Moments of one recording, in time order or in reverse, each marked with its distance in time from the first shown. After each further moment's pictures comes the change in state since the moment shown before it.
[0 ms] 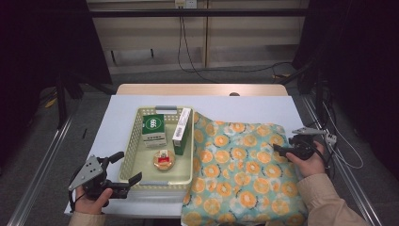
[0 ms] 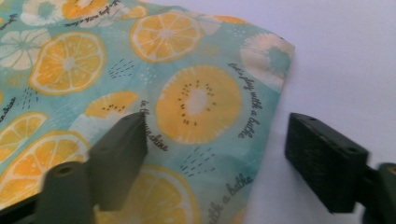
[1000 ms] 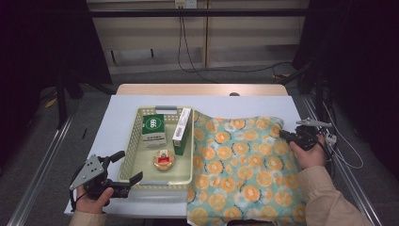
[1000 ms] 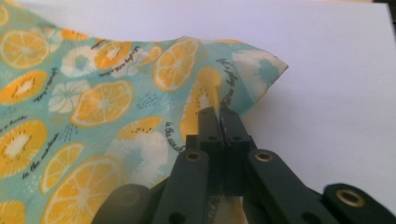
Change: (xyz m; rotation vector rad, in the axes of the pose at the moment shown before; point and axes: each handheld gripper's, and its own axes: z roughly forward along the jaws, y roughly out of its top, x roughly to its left) left arm -0.001 0.001 0.003 -0.002 -0.001 0.005; right arm -0.014 0.029 -0.001 -0.115 0.027 0.083
